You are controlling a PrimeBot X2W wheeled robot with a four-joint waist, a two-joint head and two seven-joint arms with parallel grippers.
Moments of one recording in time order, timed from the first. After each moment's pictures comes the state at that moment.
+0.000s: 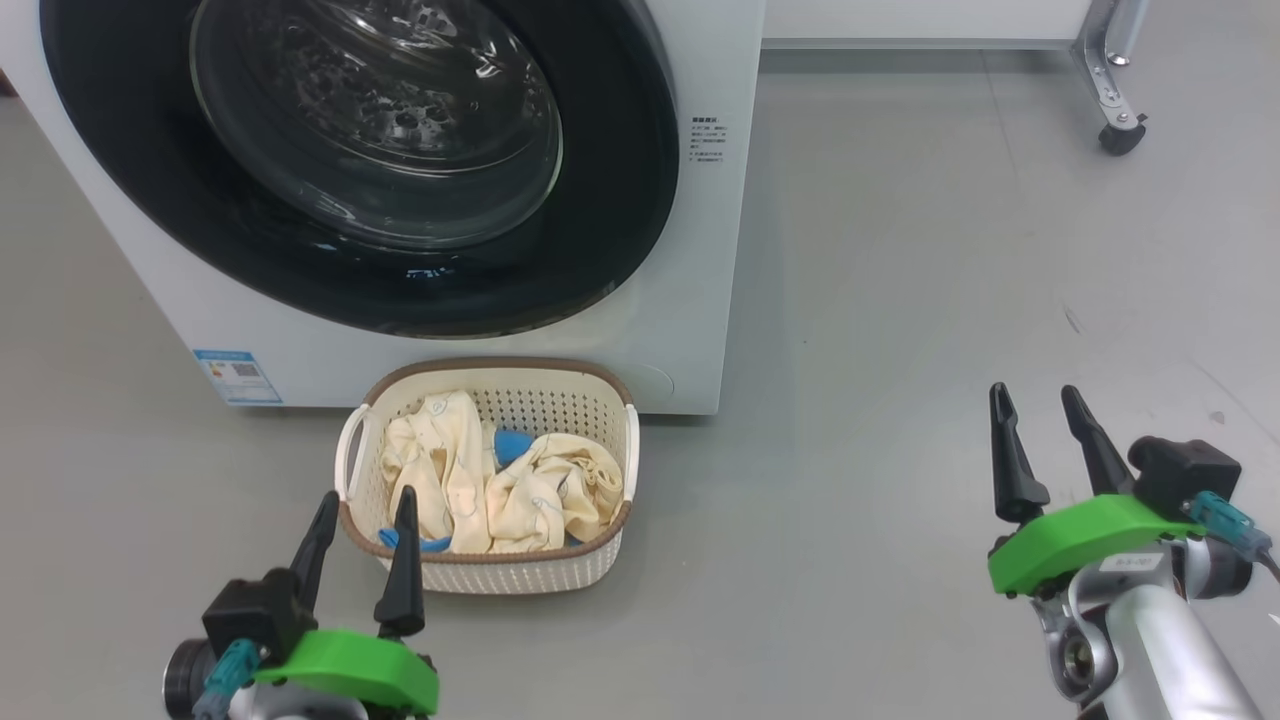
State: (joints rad) left arm -0.12 0.08 -0.19 0.31 -0.30 -0.13 -0.25; right arm -0.19 -0.05 0.01 0.42 0.26 0.13 -0.25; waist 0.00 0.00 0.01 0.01
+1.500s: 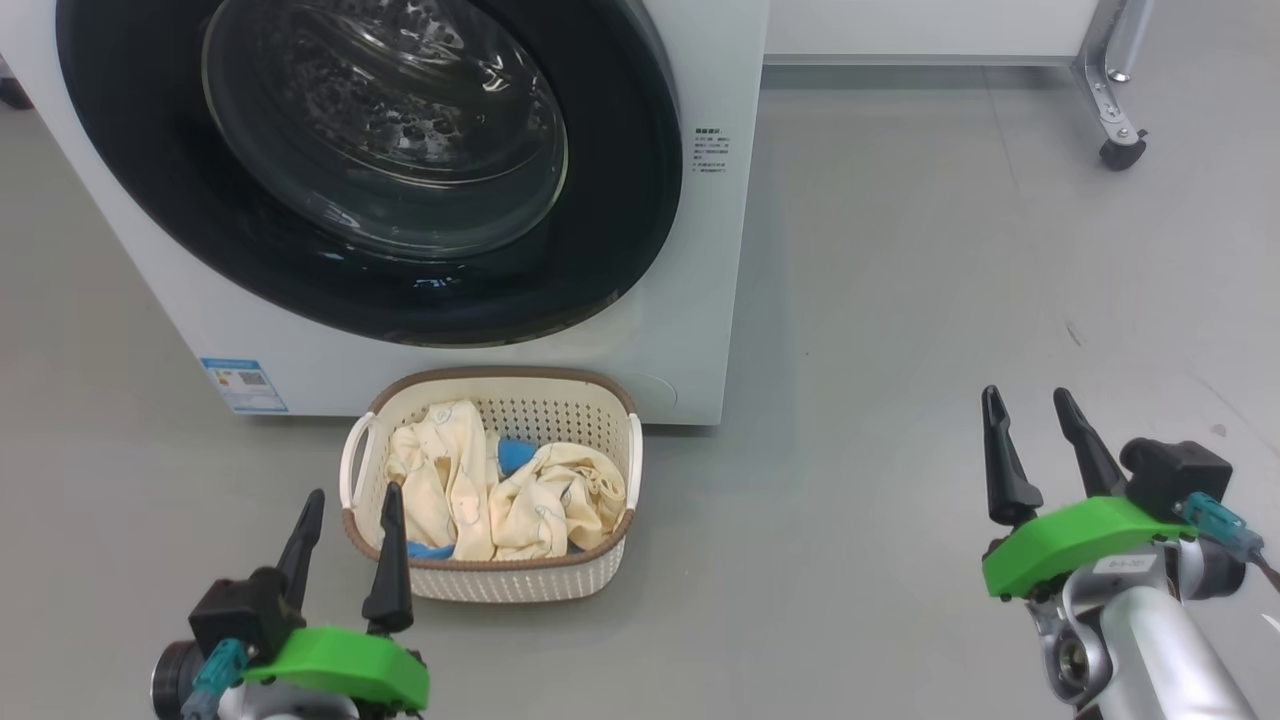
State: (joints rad) left arm -0.12 0.08 -0.16 0.31 -0.29 -0.13 -0.25; right arm -0.19 -0.05 0.02 0.42 0.26 0.13 -0.25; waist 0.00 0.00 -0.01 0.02
